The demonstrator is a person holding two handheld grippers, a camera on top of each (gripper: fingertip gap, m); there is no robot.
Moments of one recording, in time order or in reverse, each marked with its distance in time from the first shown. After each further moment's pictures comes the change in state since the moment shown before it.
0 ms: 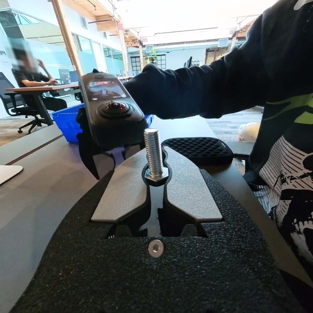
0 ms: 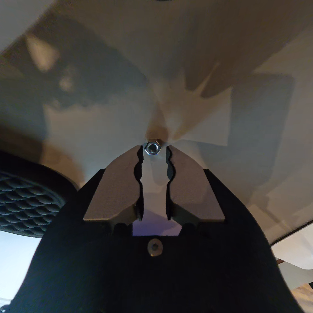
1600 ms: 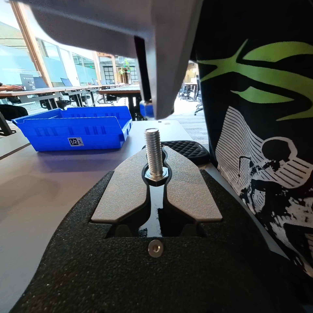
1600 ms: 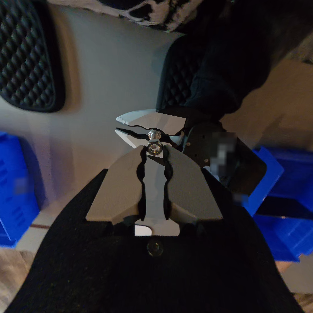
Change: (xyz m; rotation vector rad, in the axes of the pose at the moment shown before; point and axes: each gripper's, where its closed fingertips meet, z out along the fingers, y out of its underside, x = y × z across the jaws) left arm 0.014 -0.001 -0.006 0.060 0.171 -0.043; right arm -0.013 -0.137 -0.142 0.020 -0.142 -1.182
